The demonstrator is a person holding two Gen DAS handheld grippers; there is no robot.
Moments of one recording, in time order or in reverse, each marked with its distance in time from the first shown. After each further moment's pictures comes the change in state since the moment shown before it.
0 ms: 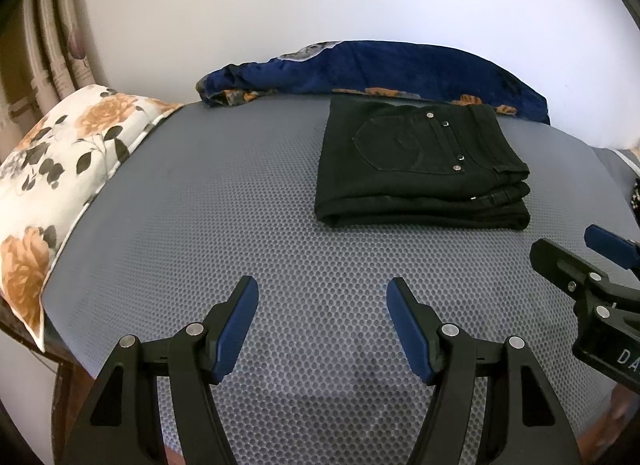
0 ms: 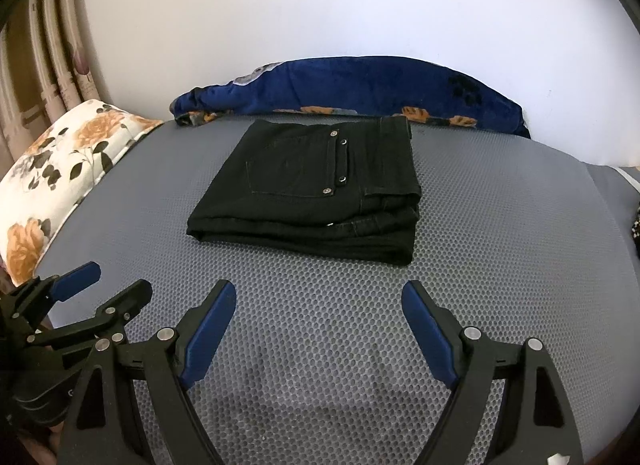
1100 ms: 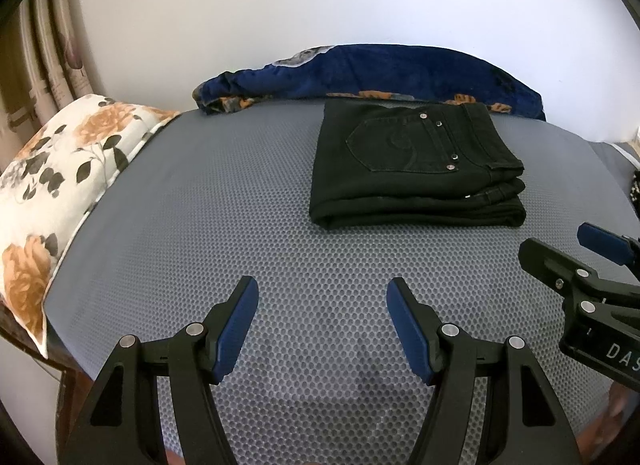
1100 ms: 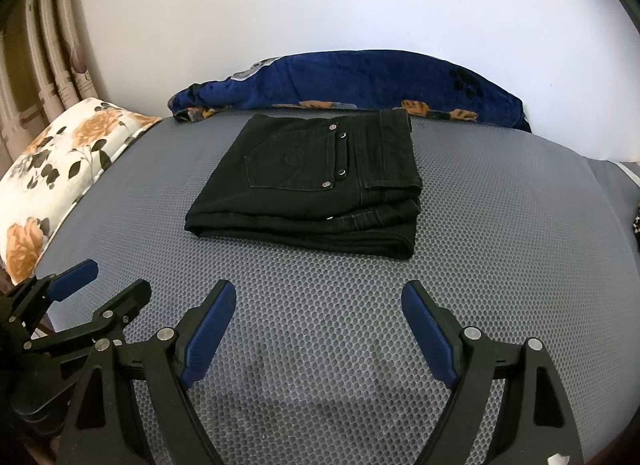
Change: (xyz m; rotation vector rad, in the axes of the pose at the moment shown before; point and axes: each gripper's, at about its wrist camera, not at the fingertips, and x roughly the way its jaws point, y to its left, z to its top) left arm -0.004 -0.004 -0.001 0.025 -0.020 0.004; right arm 0.003 0.000 -0.003 0.006 0.011 -0.002
